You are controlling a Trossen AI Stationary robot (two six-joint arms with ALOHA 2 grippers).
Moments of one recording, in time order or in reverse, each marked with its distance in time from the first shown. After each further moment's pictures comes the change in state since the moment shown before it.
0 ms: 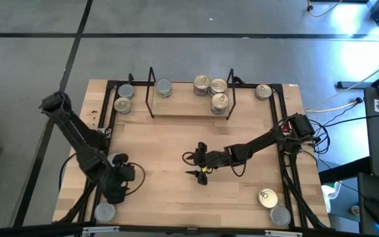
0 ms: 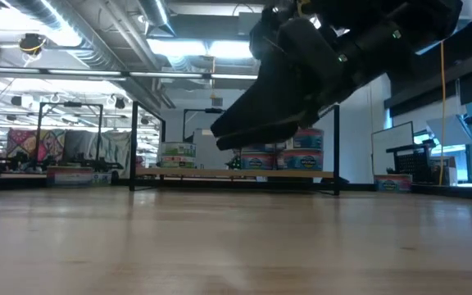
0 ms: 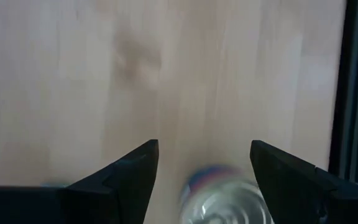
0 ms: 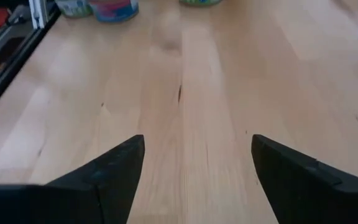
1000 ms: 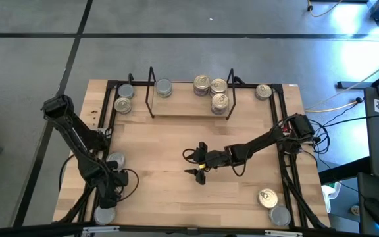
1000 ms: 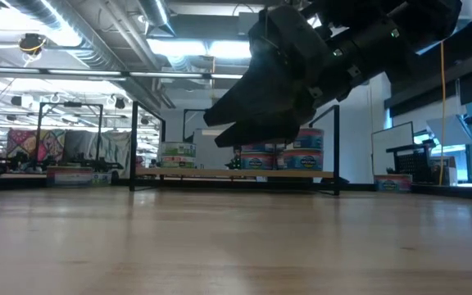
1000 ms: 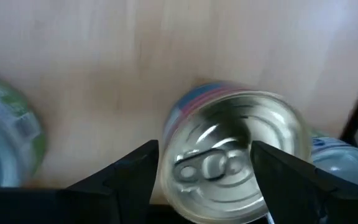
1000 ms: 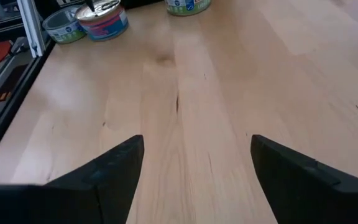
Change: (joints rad) left arm -0.087 0.073 -0.104 0.053 0.273 -0.207; right arm 0.000 0.001 0.000 0.023 0.019 0.125
